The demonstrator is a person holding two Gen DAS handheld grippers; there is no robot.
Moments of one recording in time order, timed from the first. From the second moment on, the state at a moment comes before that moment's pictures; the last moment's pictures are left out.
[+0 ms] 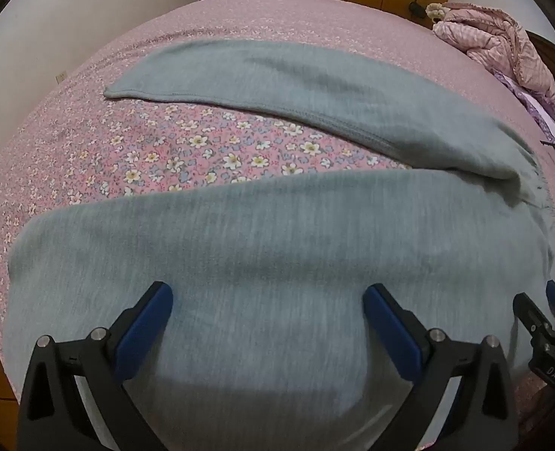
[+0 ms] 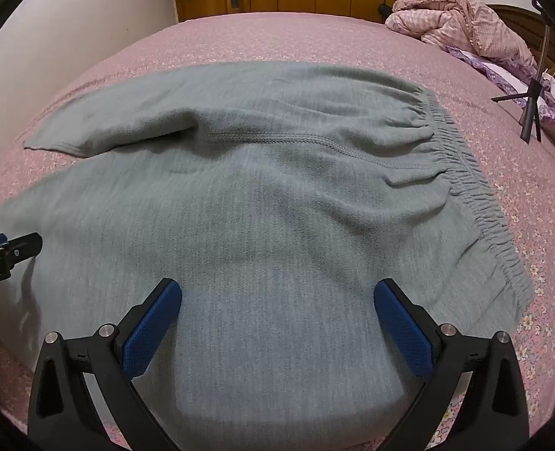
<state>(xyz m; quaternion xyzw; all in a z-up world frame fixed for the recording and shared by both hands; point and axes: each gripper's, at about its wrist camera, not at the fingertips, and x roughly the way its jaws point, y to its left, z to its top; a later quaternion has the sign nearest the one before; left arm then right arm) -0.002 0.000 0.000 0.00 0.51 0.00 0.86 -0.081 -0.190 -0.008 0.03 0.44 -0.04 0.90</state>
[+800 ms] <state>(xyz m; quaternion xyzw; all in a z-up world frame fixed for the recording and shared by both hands) -0.004 -0.005 0.014 0.01 0.52 -0.03 0.85 -0.073 -0.192 -0.001 -0.01 0.48 0.02 0.88</state>
